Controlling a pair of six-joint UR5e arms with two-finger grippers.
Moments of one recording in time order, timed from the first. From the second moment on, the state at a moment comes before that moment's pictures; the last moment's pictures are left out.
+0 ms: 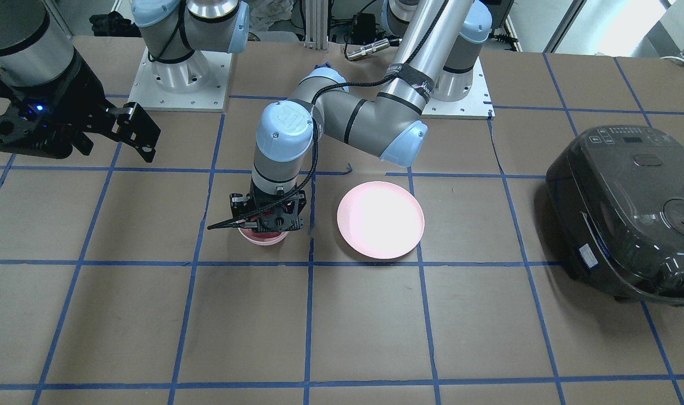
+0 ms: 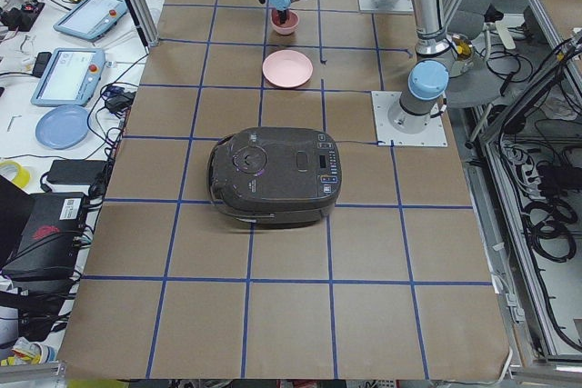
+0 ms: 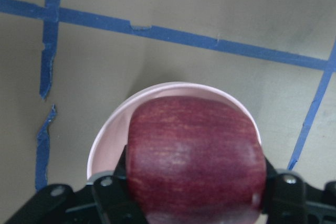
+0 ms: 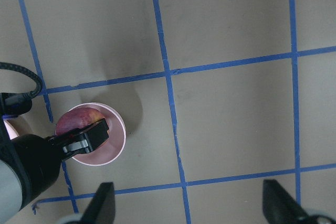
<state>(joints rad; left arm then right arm) -2.07 -2.08 -1.65 -0.91 1.37 -0.70 1.50 -1.48 1.42 -1.45 -1.53 0.07</state>
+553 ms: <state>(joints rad) -2.07 -2.08 -1.65 -0.88 1.37 -0.70 1.50 -1.48 1.42 -1.45 -1.53 0.07</state>
